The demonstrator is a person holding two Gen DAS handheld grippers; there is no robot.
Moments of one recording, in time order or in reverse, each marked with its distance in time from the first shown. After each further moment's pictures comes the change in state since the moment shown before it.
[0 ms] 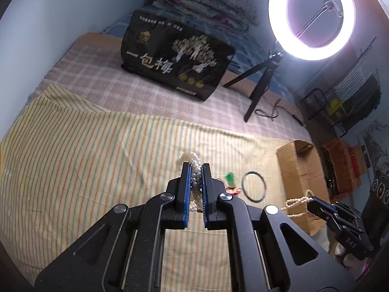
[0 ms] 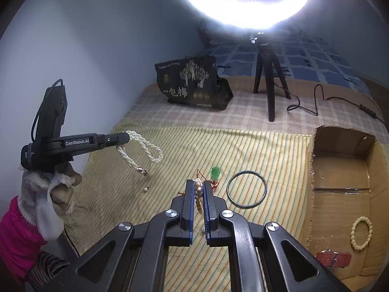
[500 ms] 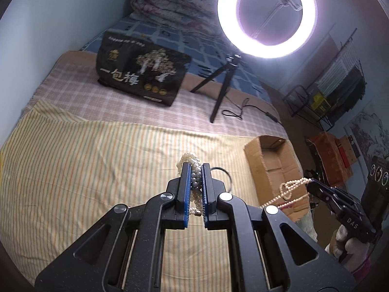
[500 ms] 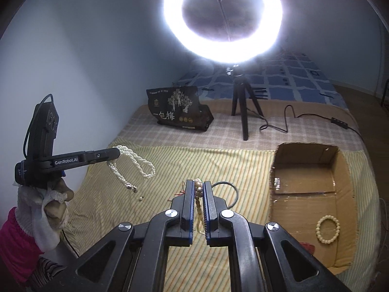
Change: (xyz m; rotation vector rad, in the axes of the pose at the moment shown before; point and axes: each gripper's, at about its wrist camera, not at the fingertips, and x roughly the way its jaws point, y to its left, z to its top) left arm -0.038 -0.059 -0.013 0.080 -0.032 -0.071; right arm -0.070 -0.011 0.003 0.018 -0.101 -0.079
